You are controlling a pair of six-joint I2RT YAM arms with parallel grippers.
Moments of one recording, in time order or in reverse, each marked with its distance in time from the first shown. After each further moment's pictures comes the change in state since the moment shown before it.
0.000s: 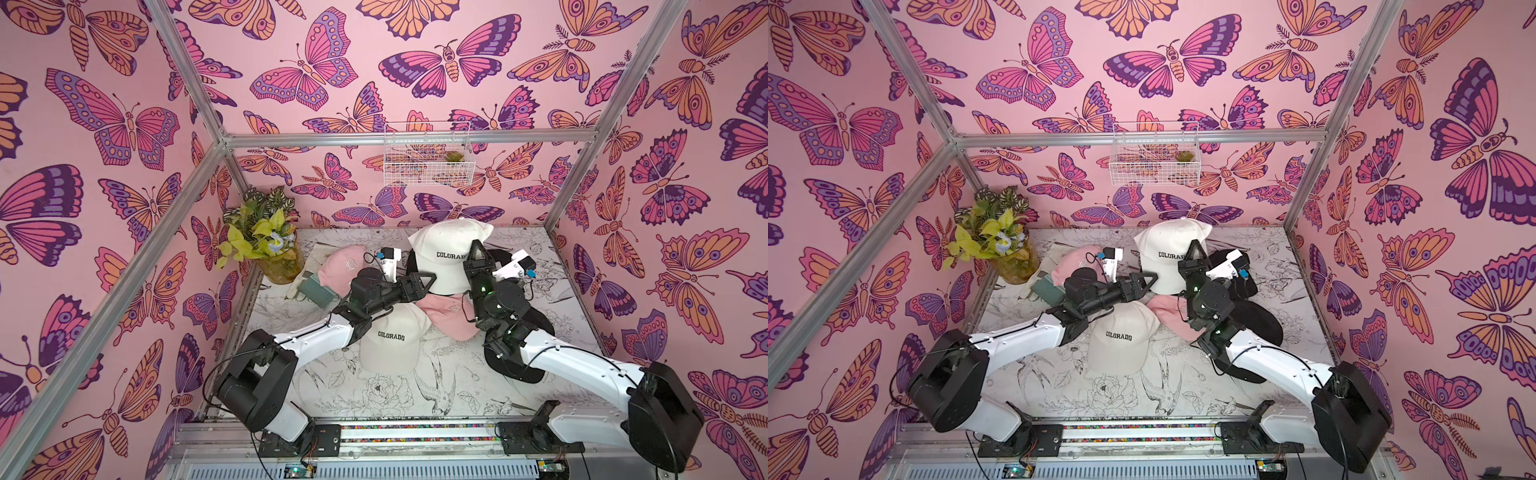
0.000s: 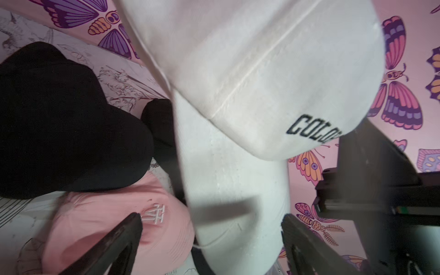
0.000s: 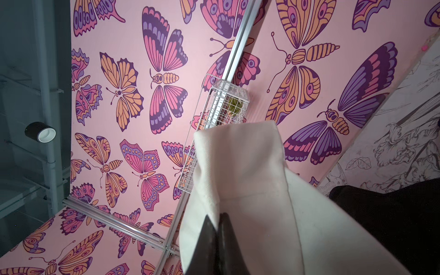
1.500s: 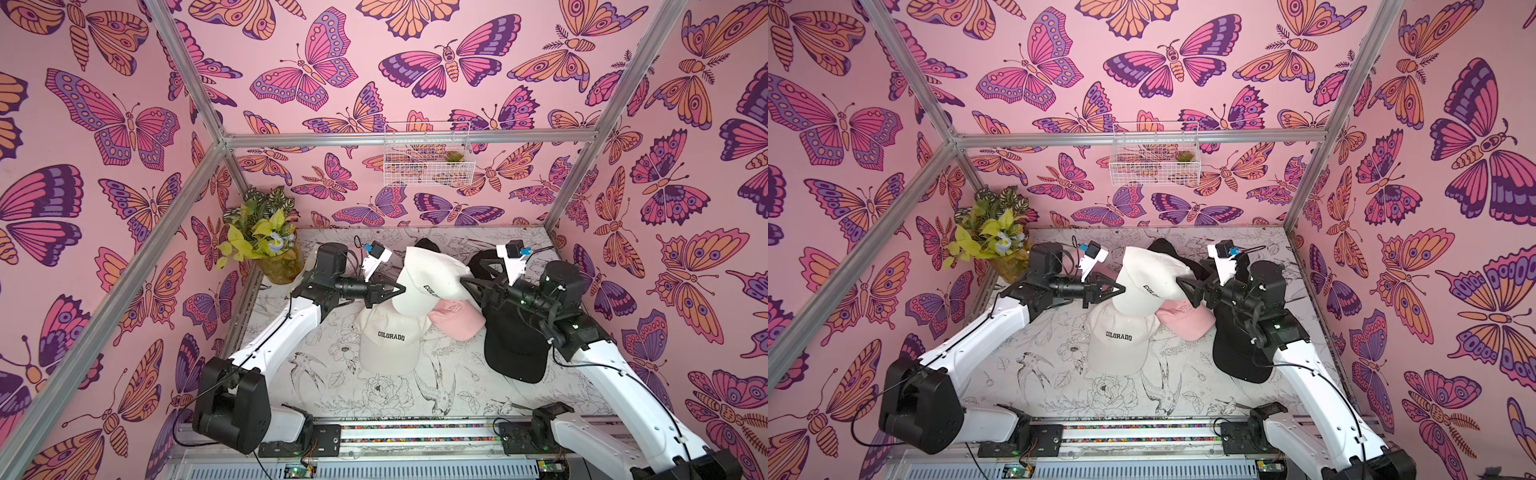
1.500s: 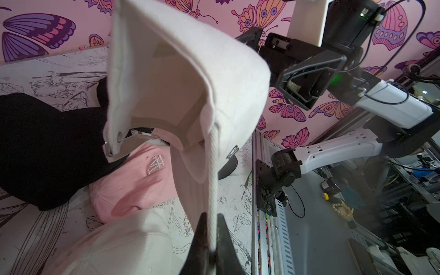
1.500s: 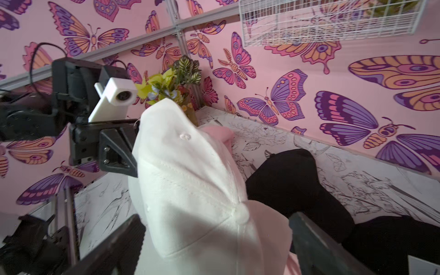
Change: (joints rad) left arm 0.284 -0.153 0.203 -0.780 0.704 0.828; right arm -0.468 -0.297 0.115 -0.899 -1.324 -0.951
